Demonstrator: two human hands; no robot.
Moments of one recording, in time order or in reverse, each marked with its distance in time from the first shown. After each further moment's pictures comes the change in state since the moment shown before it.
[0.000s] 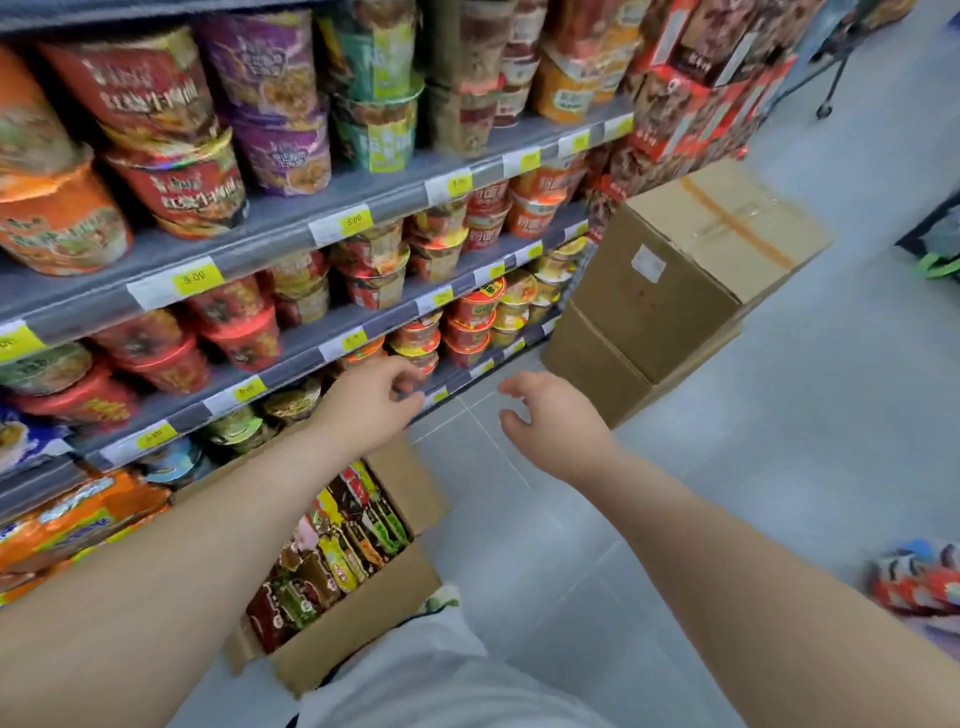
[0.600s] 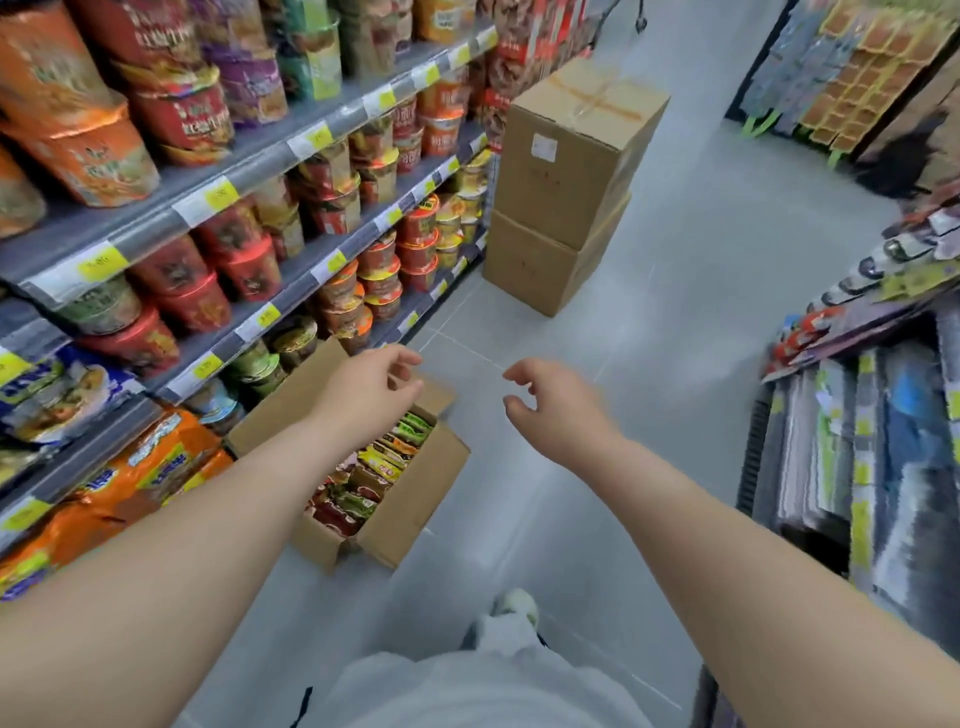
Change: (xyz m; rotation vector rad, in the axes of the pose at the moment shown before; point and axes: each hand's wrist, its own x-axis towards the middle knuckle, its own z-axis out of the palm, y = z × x) left_hand -0.279 -0.082 -0.056 0.063 -0.213 0.268; right_hand -0.300 -0.178 0.116 0.131 0.187 0.387
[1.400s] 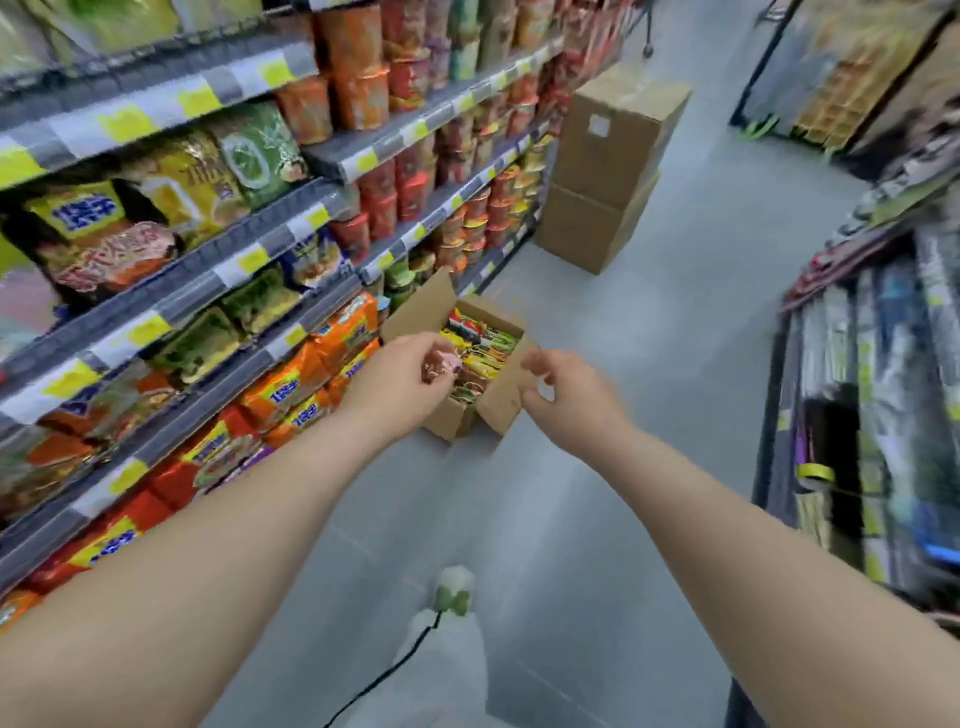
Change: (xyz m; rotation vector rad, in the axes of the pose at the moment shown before) left_hand -0.448 -0.169 -0.138 0.079 0.074 0.166; right_hand -0.390 -0.284 0.165 0.052 0.118 0.009
